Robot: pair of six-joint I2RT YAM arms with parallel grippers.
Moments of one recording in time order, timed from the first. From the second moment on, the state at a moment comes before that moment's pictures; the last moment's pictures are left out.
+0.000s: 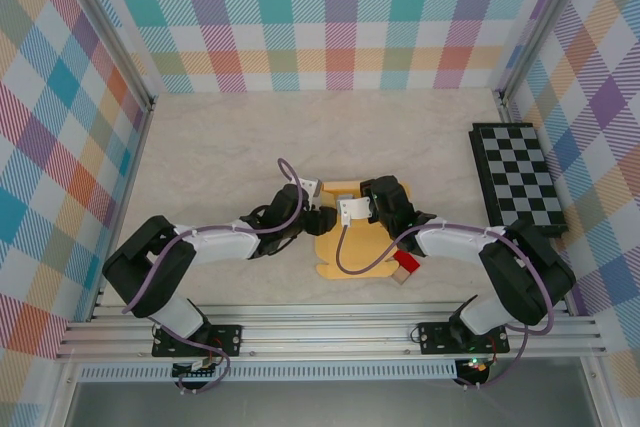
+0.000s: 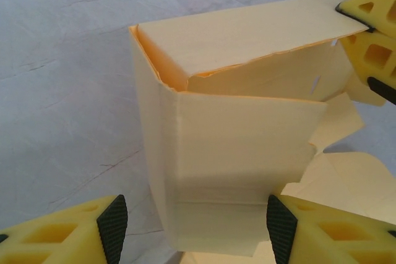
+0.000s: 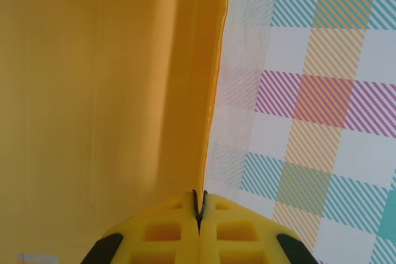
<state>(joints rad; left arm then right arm) -0.77 1.57 0.70 0.24 -0.02 -0.46 0.68 1.48 0.62 0.33 0.28 -1.39</state>
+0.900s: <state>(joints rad) -0.78 1.67 0.82 0.15 -0.09 -0.46 0.69 1.44 0.62 0.29 0.28 -1.36</state>
